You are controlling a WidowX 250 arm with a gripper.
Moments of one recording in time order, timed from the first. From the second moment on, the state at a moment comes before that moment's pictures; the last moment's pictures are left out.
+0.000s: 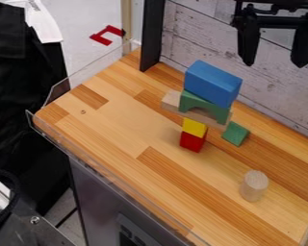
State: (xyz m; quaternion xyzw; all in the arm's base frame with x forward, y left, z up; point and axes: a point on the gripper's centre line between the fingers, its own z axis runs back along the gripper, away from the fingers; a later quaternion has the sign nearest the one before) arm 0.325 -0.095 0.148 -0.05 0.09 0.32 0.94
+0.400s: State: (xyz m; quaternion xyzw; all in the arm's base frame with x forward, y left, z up) arm 0.324 -0.101 0.134 -0.01 0.11 0.32 0.94
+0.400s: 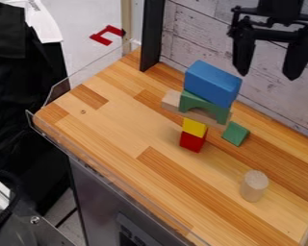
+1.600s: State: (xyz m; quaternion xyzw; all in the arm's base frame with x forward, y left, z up) arm 0.279 -0.129 0.061 -0.02 0.22 0.19 0.96
